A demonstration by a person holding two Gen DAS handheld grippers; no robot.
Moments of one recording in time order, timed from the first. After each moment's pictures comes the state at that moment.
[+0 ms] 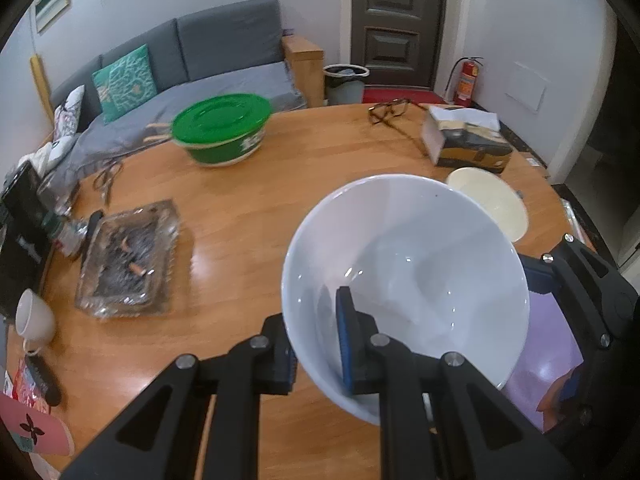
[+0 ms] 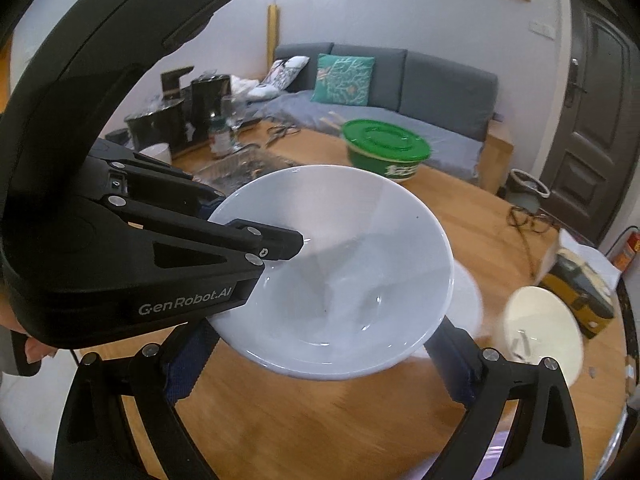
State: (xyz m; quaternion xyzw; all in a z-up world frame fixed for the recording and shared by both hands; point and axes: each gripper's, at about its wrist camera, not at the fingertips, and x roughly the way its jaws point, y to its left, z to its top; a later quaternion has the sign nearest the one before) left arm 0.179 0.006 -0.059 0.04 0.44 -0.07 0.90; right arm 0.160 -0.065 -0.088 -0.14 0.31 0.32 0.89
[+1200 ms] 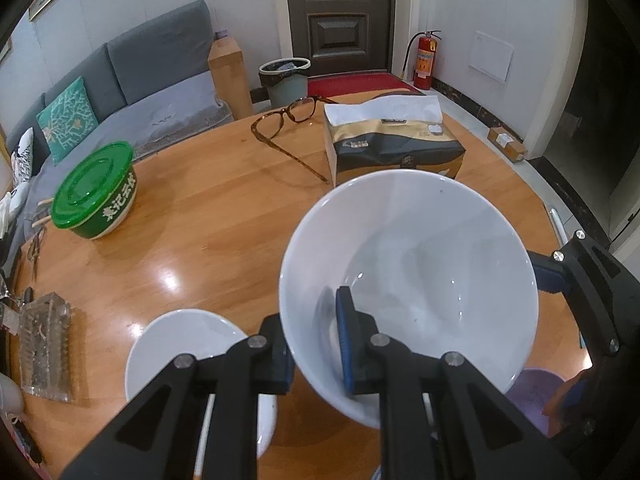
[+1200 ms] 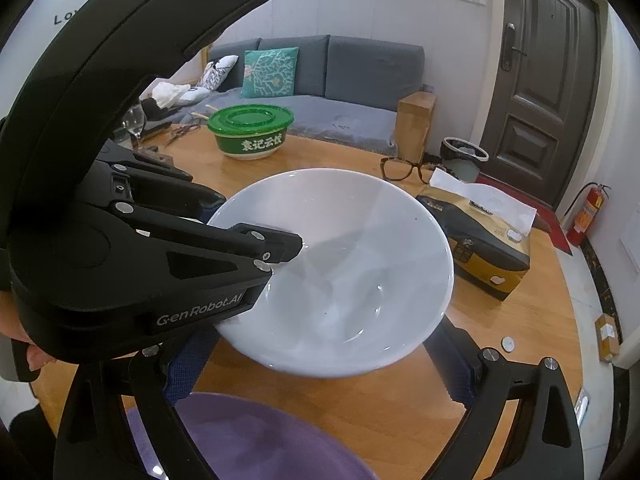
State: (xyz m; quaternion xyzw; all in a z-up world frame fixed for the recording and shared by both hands) left arm 0.279 -0.157 -0.084 0.09 0.45 -0.12 0.88; right arm 0.236 -0.223 -0.103 -0.12 0.33 0.24 0.91
